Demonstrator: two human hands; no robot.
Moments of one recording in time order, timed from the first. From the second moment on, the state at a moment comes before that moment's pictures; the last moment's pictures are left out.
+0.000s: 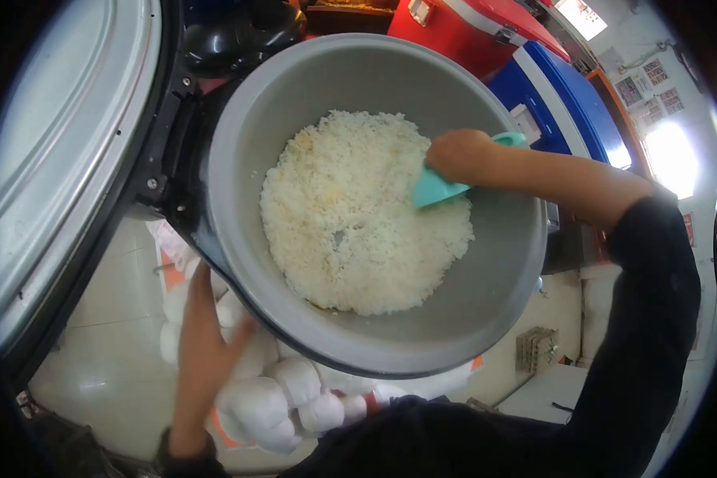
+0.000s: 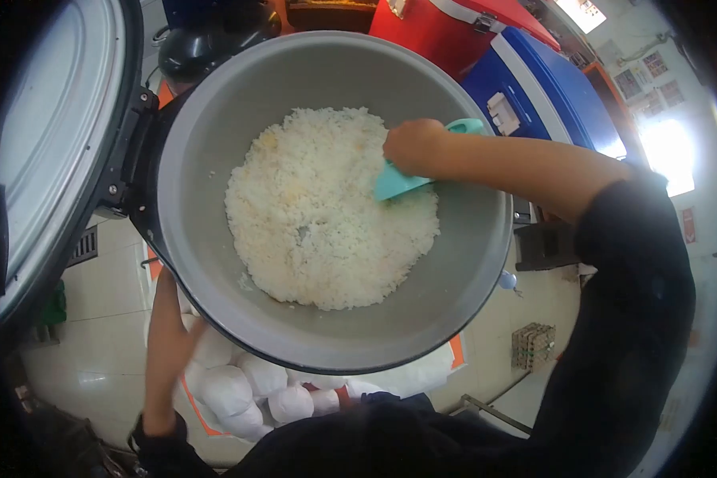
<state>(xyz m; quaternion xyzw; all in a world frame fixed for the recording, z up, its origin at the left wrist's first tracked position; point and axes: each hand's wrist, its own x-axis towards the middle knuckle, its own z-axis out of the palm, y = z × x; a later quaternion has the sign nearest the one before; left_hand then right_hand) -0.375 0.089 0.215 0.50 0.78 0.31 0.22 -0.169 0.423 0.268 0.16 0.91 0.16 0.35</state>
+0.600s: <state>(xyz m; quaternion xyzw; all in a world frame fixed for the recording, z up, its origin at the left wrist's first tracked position) -0.252 0.052 0.179 0.39 0.71 0.52 0.28 -0.198 0.376 0.237 0.09 0.82 -0.11 0.55</state>
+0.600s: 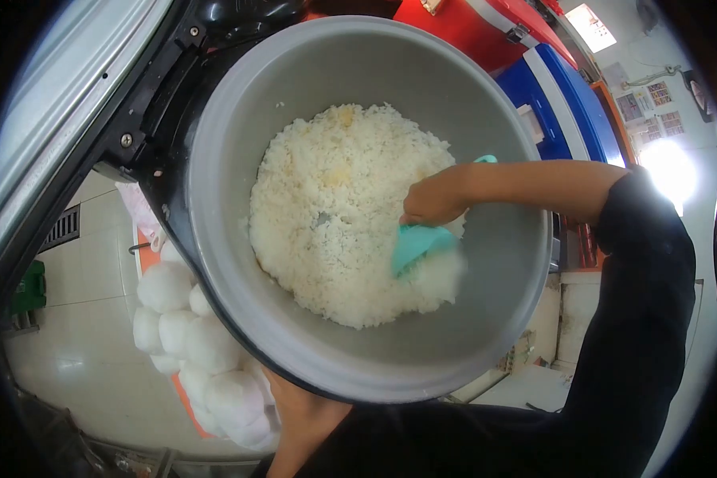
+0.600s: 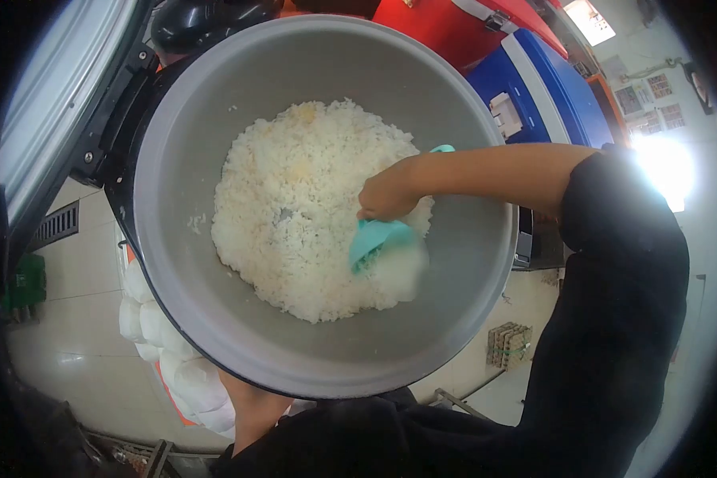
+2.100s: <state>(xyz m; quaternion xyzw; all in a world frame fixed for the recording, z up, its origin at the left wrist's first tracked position) -0.302 0.052 0.152 0.38 0.76 0.40 0.34 -0.193 0.327 0.260 -0.10 0.97 0.04 0.22</state>
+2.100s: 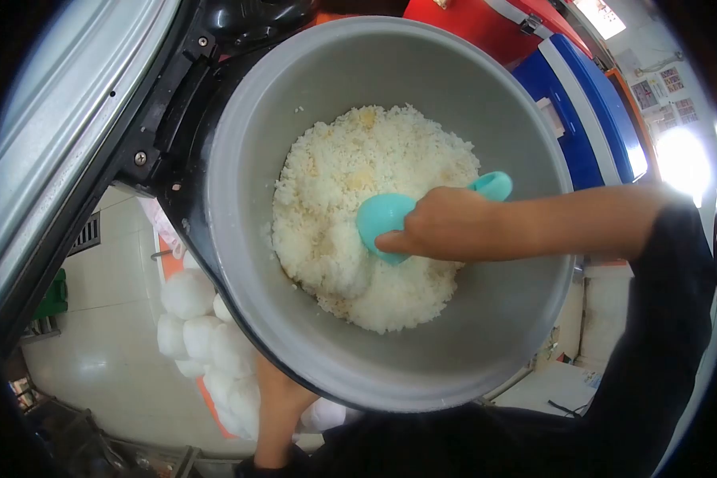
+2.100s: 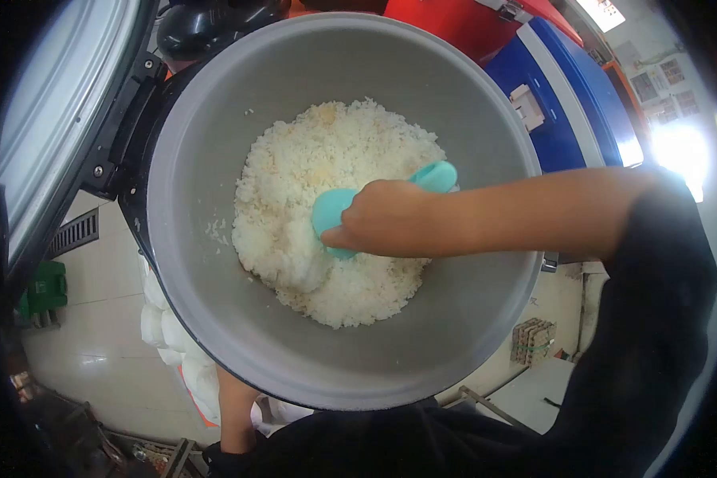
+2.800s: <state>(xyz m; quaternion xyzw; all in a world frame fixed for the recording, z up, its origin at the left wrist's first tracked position) -0.297 0.059 0.155 0.39 0.73 0.47 0.31 -0.196 0.291 0.280 -0.24 0.95 -0.06 0.21</state>
